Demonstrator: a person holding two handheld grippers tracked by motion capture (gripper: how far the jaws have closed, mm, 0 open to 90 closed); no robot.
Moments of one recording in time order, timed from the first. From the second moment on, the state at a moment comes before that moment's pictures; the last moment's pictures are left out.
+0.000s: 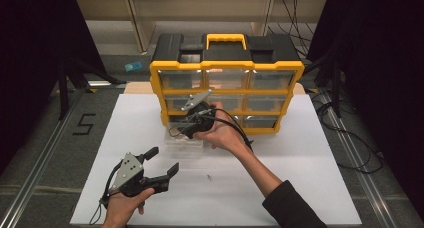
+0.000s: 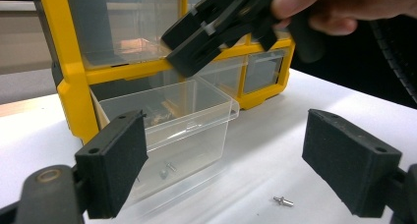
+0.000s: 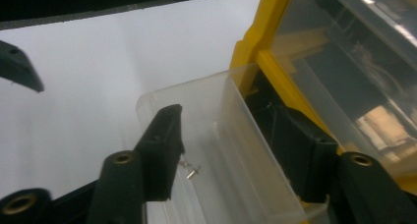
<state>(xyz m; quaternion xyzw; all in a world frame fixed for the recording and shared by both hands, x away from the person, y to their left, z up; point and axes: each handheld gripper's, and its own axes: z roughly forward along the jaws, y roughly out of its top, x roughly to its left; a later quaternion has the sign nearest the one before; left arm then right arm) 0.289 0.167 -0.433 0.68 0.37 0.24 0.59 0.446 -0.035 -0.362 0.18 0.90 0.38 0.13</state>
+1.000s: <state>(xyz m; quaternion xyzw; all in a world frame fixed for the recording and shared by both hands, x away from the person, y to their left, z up) 0.289 0.167 -0.432 0.68 0.37 0.24 0.59 0.381 -0.096 -0.363 0.14 0.91 0.36 0.13</state>
